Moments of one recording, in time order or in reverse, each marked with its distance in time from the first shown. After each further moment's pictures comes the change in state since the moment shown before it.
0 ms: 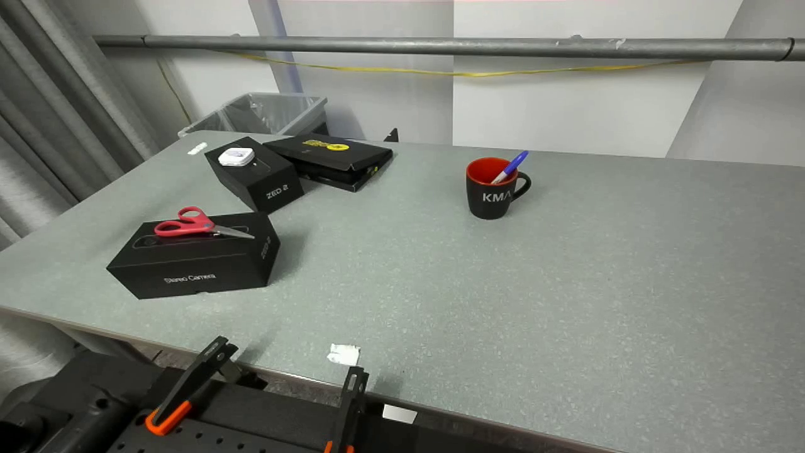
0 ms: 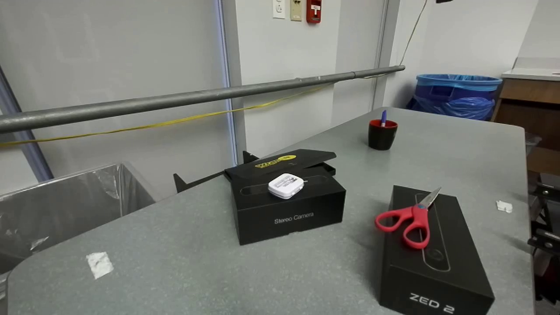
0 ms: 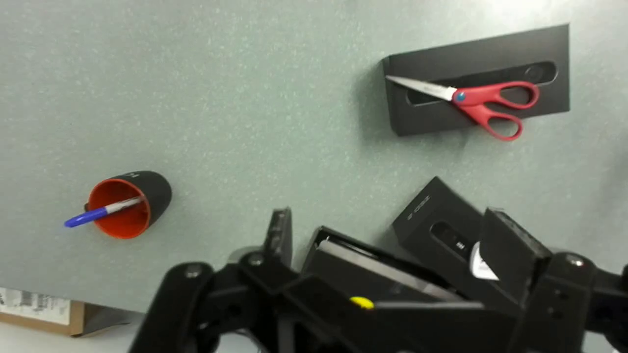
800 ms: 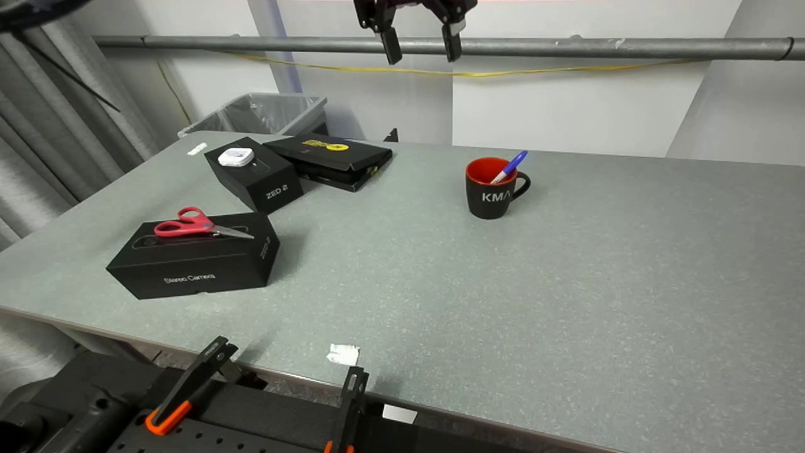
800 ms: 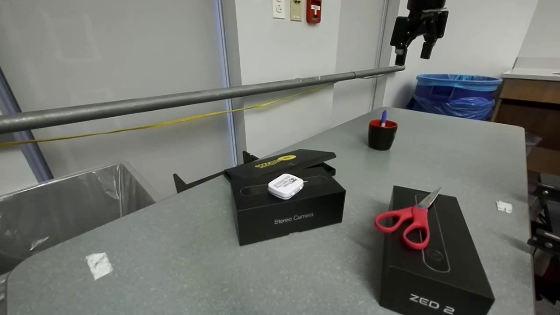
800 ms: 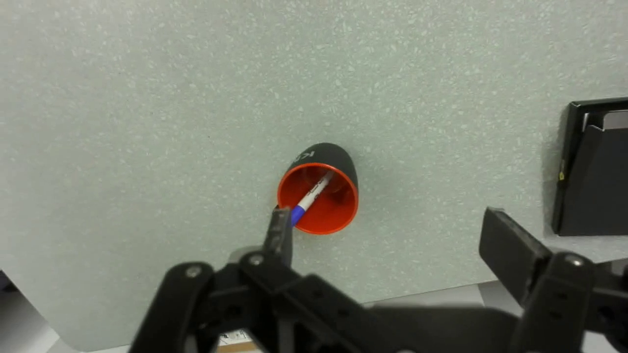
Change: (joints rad) arm -0.206 0.215 -0.191 -0.071 -0.192 0.444 0.256
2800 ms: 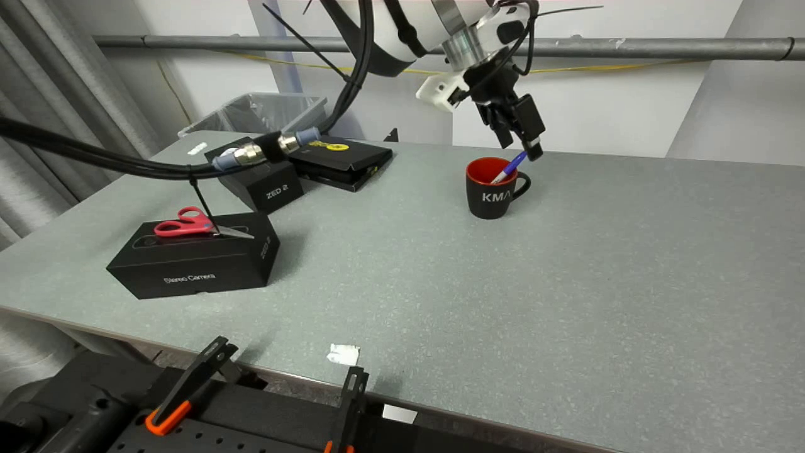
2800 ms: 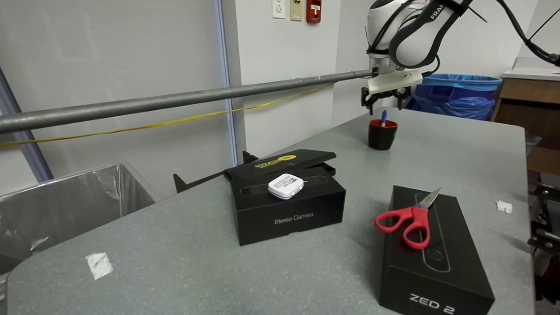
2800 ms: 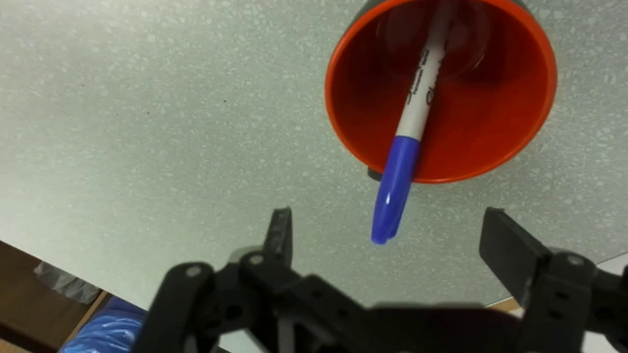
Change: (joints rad) arm 0.148 0.649 -0.304 0.367 -0.243 0.249 0.774
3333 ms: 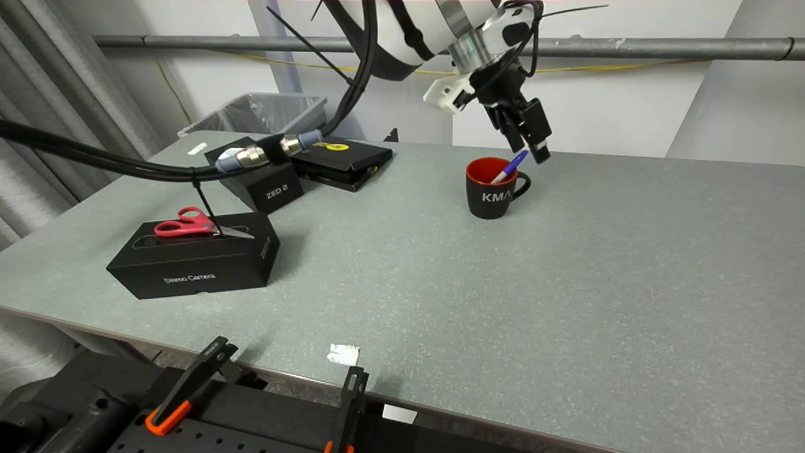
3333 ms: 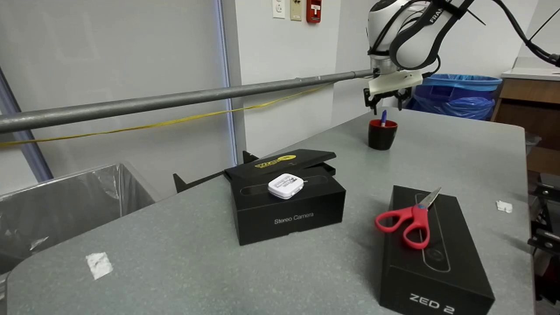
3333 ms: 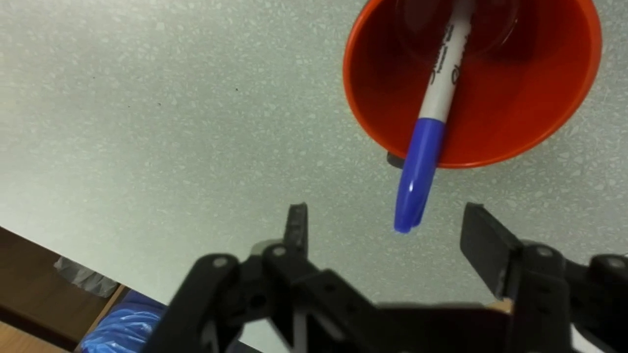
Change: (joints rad) arm 0.027 0.019 -0.045 0.010 0.000 0.000 0.022
